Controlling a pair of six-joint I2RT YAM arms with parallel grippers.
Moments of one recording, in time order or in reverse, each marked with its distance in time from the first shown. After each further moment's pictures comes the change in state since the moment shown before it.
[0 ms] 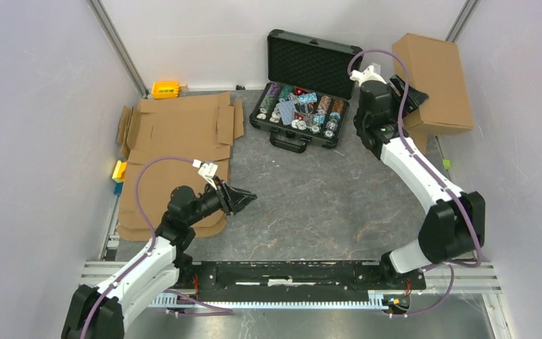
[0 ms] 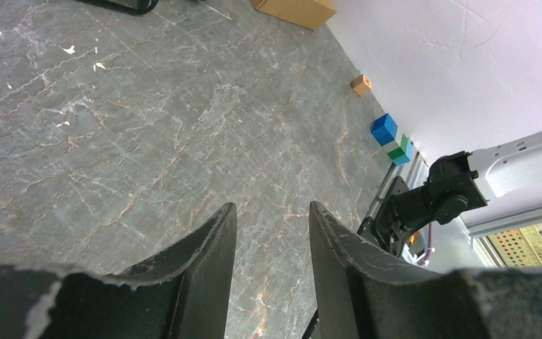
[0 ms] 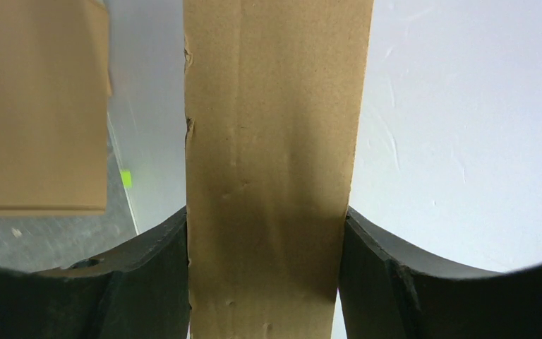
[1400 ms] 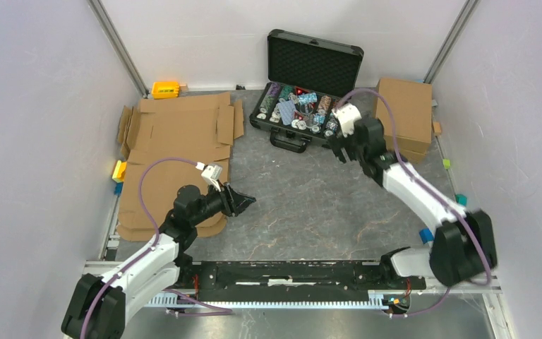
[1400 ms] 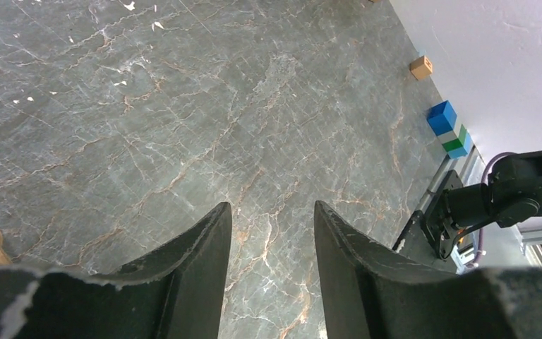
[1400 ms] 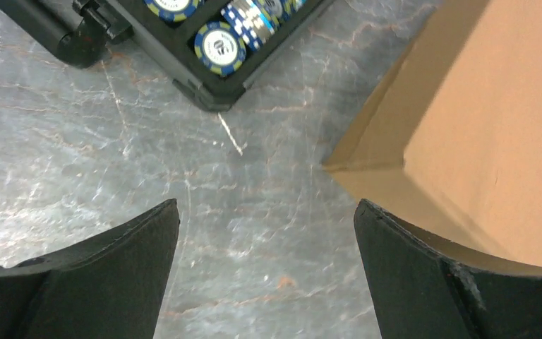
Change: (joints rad) left arm -0.010 0.079 -0.016 -0.047 -0.078 0.087; right arm 0.043 -0.018 -0.178 -0.294 -0.893 0.616
